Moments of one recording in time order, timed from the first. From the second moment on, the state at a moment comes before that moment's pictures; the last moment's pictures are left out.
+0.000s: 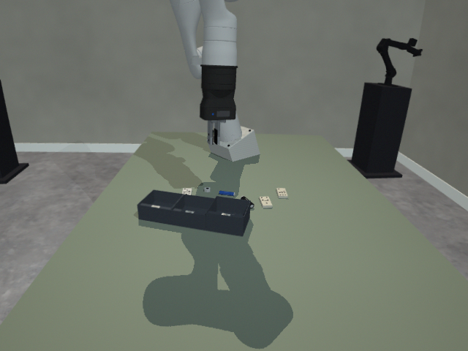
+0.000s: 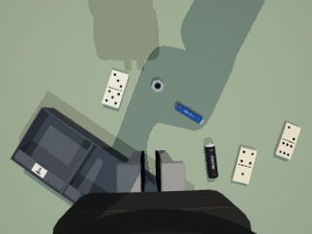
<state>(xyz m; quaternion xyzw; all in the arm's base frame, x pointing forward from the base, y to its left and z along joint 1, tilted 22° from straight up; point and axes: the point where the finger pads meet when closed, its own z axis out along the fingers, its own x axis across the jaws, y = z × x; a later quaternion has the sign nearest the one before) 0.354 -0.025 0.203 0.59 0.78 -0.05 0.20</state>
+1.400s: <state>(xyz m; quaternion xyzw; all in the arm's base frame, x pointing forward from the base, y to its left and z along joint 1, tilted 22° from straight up) 0.411 -0.161 0.166 -0.18 0.96 -0.20 0.11</state>
